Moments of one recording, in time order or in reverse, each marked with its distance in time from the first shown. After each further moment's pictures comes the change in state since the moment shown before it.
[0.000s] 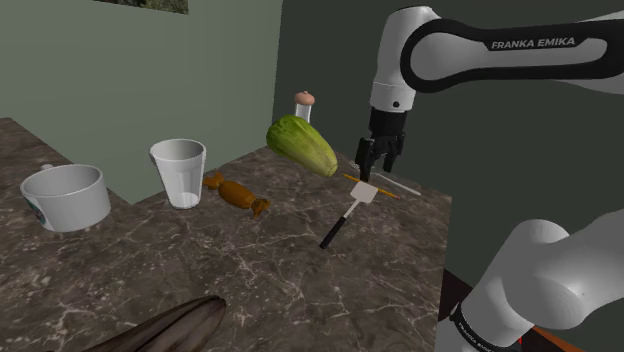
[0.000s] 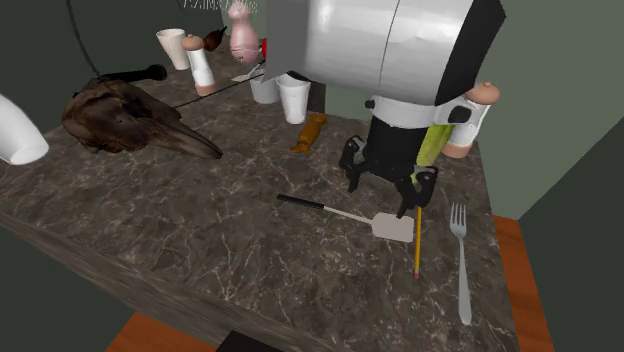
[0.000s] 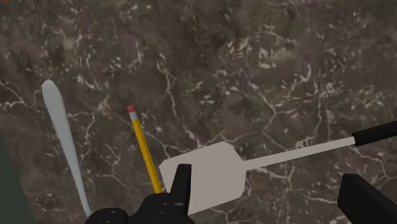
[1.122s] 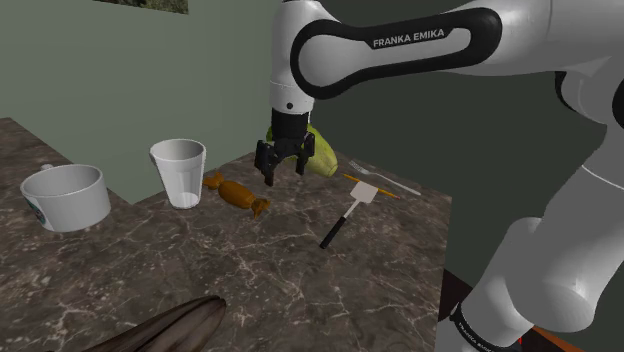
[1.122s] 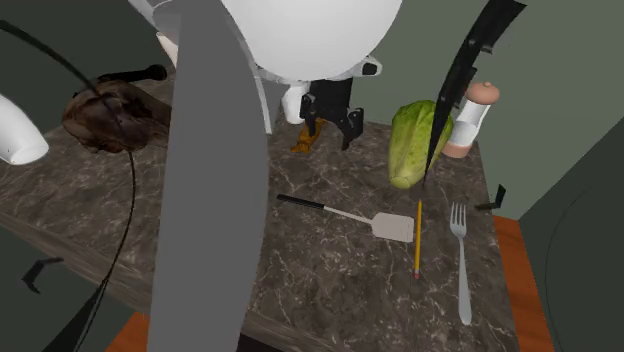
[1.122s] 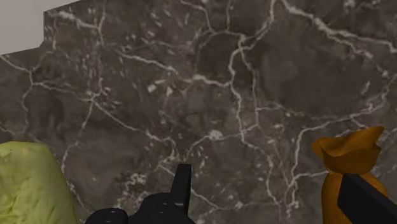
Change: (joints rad) arm 0.102 0.513 0.192 0.418 -0.003 0.165 0.218
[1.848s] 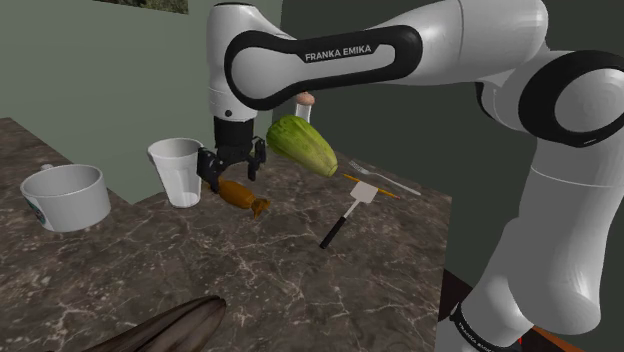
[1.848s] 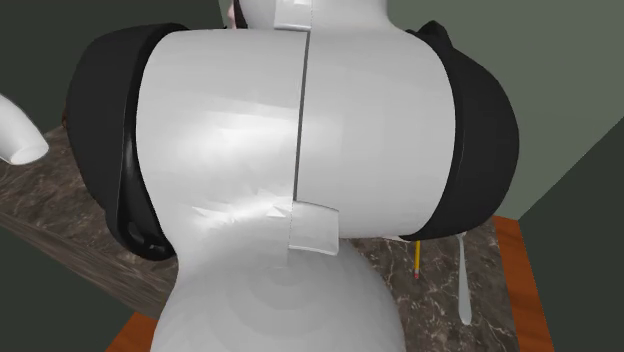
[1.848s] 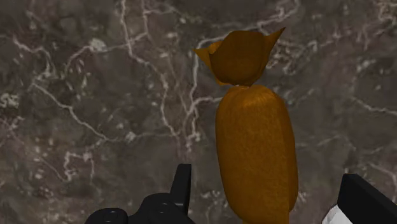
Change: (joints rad) arm 0.085 0.310 0.049 0.321 -0.097 0.011 0.111
